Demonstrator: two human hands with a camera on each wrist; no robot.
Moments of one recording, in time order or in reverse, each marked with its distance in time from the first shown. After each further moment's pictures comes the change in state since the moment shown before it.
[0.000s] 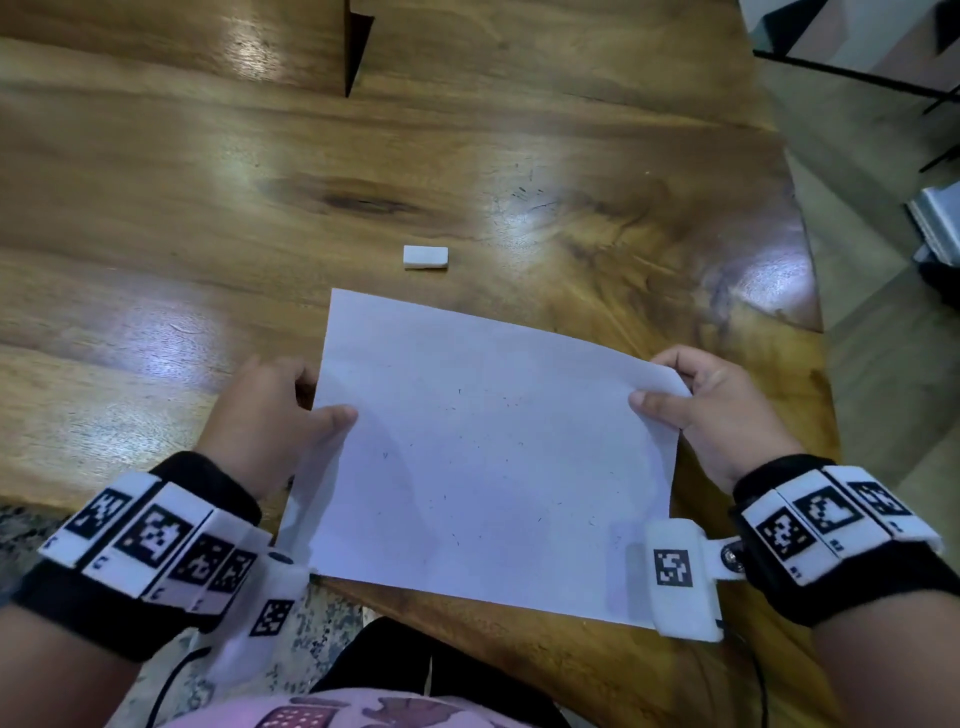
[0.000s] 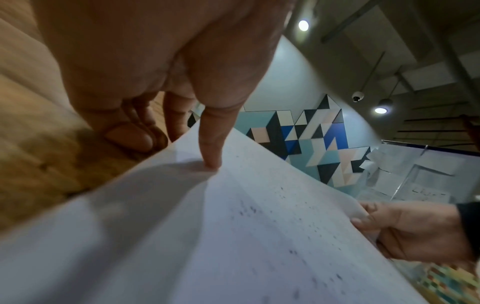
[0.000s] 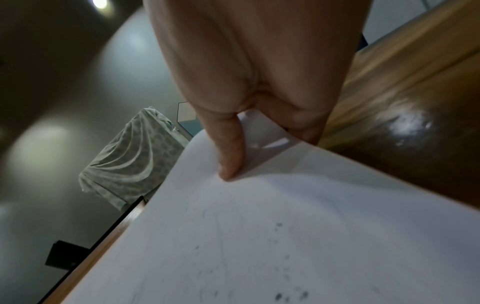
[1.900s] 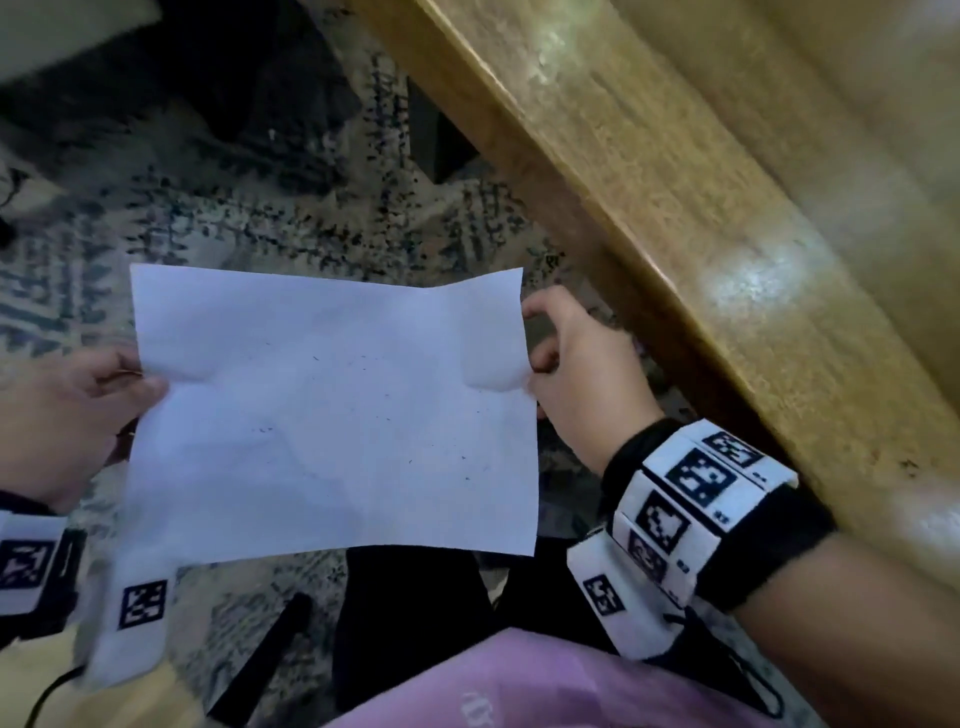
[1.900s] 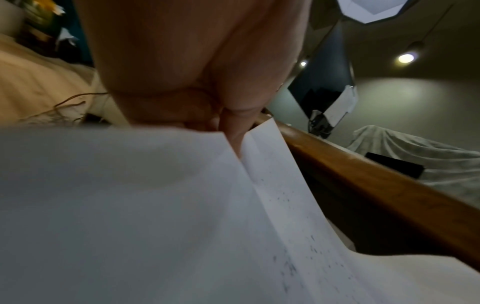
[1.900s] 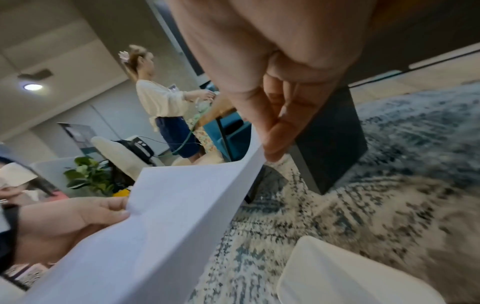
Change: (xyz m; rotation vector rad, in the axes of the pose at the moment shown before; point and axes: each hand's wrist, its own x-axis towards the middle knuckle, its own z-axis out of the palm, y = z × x) left_hand -0.261 -0.553 -0.005 -0.687 0.555 -0.768; right_hand -0.084 0.008 0.445 -0.831 -0.669 -0.526
